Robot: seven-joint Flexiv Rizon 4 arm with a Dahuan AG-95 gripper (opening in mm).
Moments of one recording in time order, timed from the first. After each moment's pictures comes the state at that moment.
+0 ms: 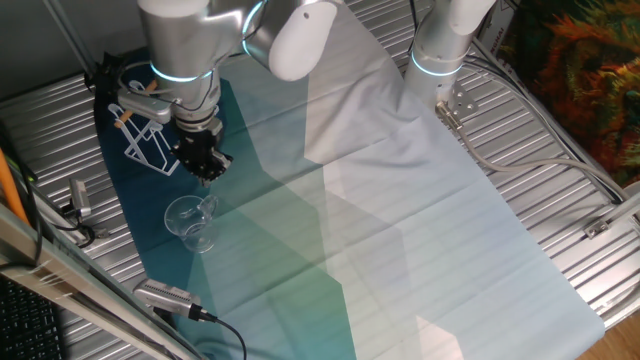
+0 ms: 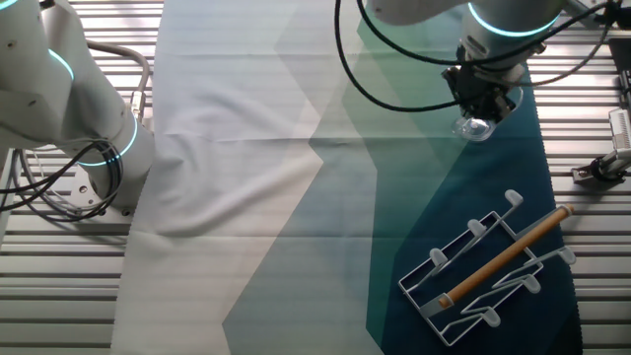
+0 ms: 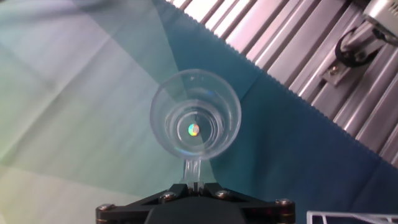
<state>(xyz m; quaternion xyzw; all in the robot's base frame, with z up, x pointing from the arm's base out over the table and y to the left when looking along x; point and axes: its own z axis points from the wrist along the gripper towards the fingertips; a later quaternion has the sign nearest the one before) 0.629 0.057 0.133 -0.34 0.94 0.04 0.11</state>
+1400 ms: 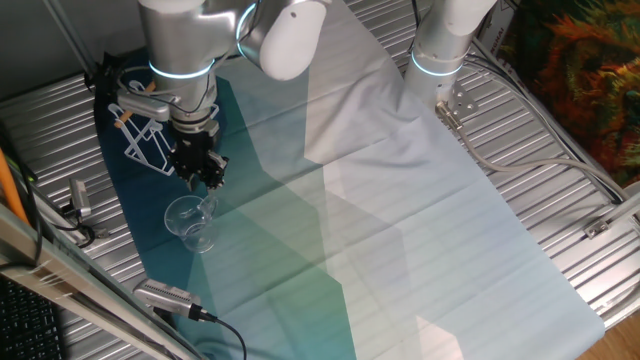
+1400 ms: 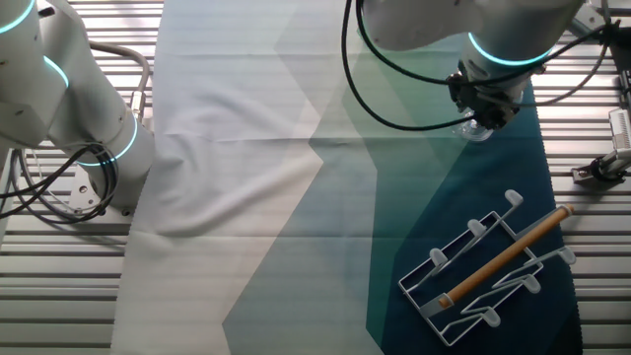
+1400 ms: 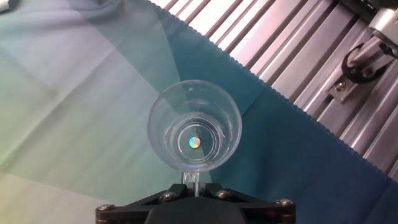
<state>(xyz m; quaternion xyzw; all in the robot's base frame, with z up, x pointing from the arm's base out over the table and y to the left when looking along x) 0.633 0.055 0.115 -0.36 0.92 0.06 0.13</state>
